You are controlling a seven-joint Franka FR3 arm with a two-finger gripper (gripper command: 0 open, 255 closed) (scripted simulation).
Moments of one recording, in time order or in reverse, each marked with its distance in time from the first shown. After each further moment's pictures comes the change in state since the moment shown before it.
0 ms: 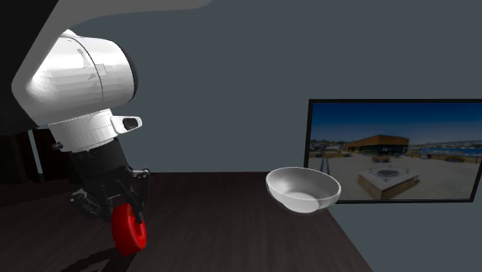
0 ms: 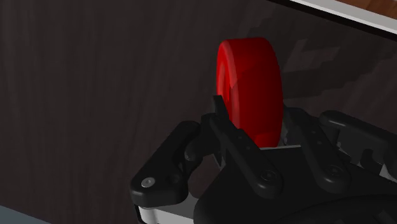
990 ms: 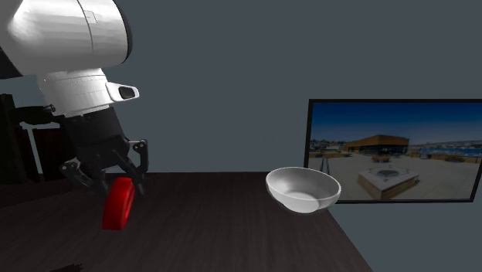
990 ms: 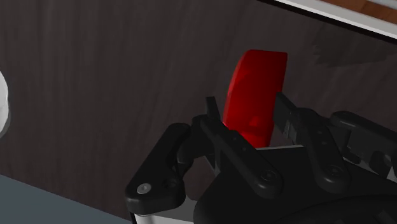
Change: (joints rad) arm 0.001 -0.054 0.006 0.060 0.016 -0.113 -0.025
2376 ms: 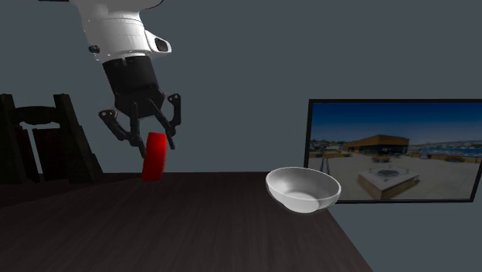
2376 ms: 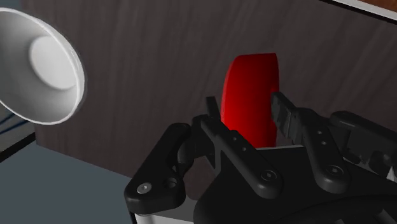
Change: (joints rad) arm -0.081 -0.154 -0.013 -0.026 0.026 -0.106 -0.117
